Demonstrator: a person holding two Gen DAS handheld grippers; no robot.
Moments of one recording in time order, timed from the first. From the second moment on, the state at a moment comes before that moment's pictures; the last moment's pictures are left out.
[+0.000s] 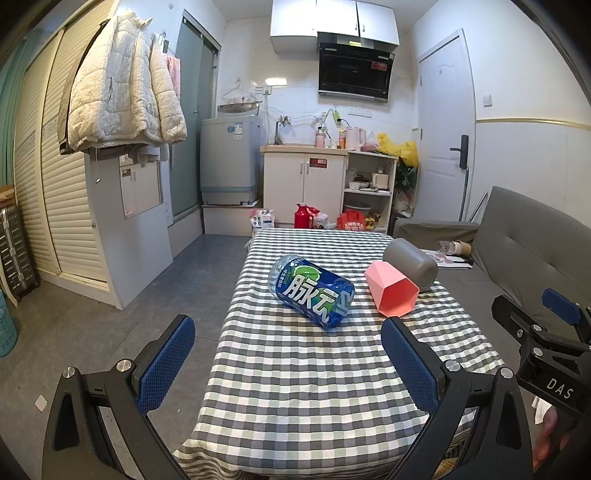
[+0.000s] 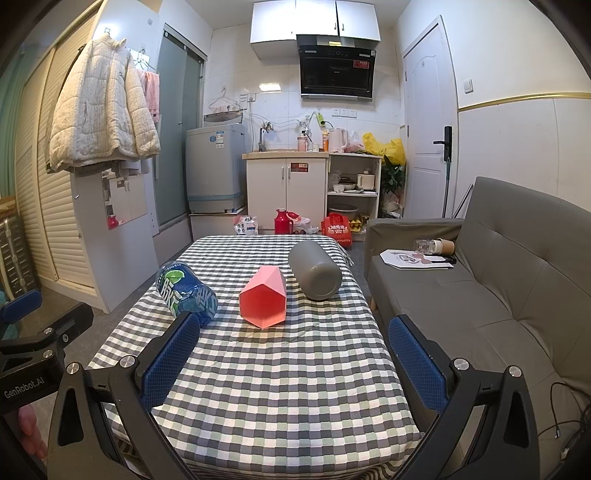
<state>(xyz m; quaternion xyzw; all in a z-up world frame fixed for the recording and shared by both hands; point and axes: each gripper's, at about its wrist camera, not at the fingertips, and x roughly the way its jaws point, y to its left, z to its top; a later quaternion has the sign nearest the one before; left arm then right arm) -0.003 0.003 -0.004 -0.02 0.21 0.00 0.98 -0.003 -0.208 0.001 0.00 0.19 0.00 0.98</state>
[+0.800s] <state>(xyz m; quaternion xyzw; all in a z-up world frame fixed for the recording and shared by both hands) -0.002 0.005 -0.003 -0.02 0.21 0.00 0.98 -0.002 -0.205 -0.002 -0.01 0.20 0.00 0.98</state>
